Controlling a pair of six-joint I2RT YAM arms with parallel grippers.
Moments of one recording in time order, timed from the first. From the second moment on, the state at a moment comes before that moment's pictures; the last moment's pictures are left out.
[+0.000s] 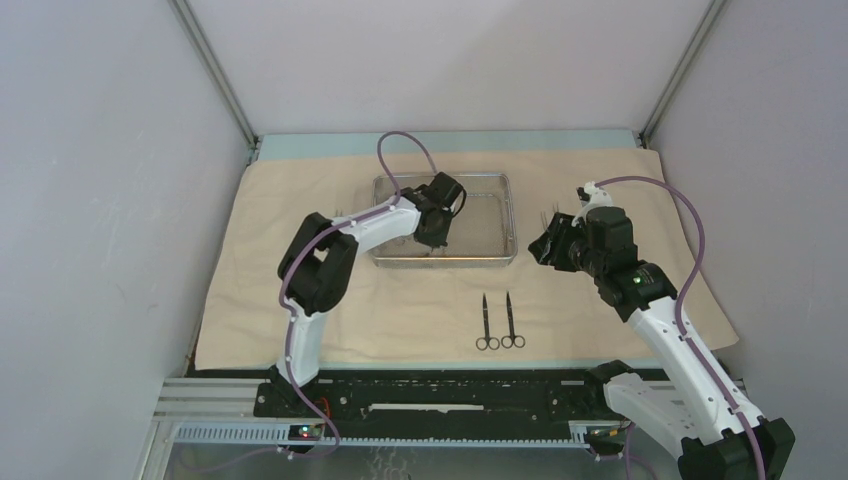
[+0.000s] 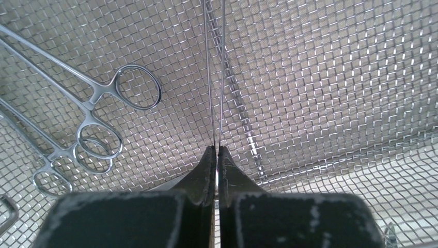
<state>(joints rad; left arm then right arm) -0.68 2.08 1.56 -0.59 -0.16 -0.32 0.31 0.88 0.83 -0.52 -0.09 0.47</state>
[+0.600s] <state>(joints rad) -0.65 1.88 1.55 -0.61 -0.20 -0.31 0.30 0.88 0.83 -0.52 -0.09 0.47</state>
